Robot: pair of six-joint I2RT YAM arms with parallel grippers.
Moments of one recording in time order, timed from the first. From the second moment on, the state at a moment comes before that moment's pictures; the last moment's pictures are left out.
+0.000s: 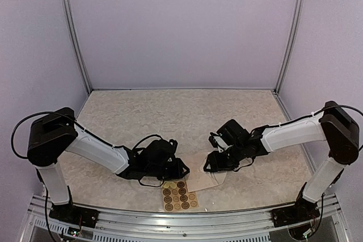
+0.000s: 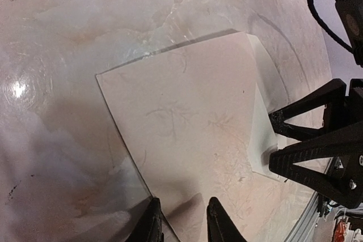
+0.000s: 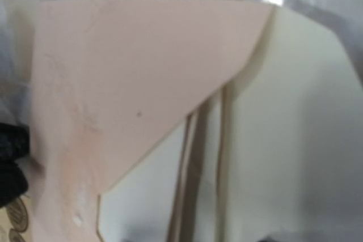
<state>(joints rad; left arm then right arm) -1.10 1.86 0.83 0.31 -0.03 -0.99 0.86 1.65 0.83 -0.20 -0.21 0.64</state>
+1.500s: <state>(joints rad) -1.11 1.78 0.85 0.24 -0.09 -0.94 0.77 1.43 0.81 -0.25 -0.18 0.60</state>
